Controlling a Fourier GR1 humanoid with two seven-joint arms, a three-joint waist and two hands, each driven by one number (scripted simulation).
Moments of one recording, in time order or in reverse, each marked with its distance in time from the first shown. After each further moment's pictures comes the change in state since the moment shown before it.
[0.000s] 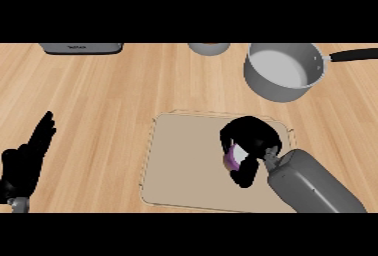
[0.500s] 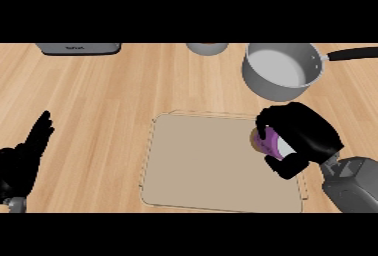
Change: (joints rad) left arm 0.003 -0.002 0.020 -0.019 -0.007 -0.012 0.024; right arm 0.100 -0.257 -0.110 -0.239 0.147 -0.206 -0.250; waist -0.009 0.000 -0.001
